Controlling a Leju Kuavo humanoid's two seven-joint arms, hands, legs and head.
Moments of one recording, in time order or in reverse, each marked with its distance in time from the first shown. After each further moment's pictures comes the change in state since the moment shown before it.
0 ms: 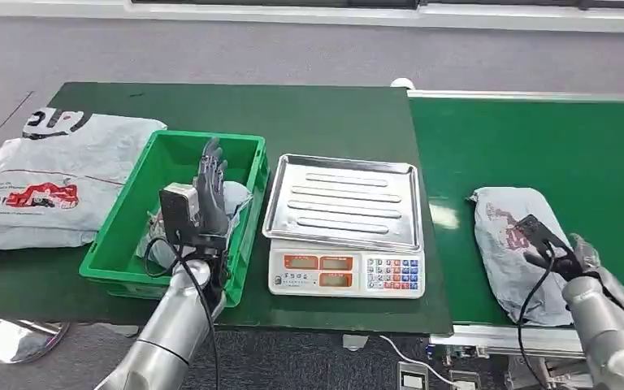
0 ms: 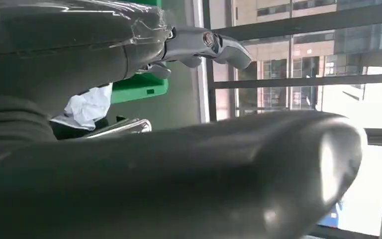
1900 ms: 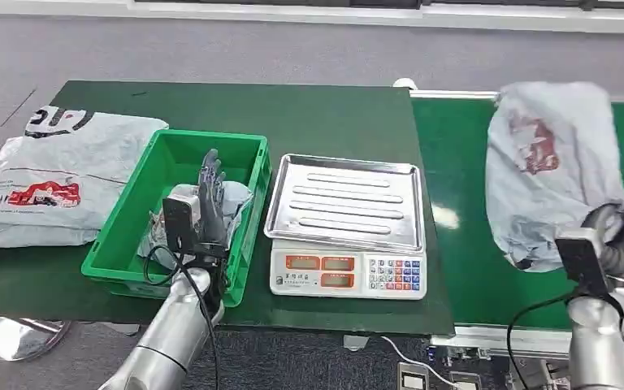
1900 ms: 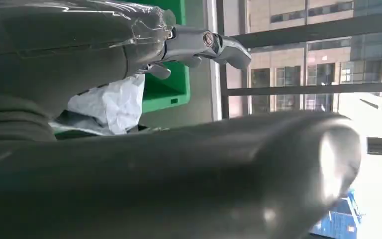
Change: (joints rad) left arm 0.032 0.014 -0.008 0.016 0.017 0.016 0.000; right arm 0.387 0.159 -0.179 -0.804 -0.502 -0.507 -0.861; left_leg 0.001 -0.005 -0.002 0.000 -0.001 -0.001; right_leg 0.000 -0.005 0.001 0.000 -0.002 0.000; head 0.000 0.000
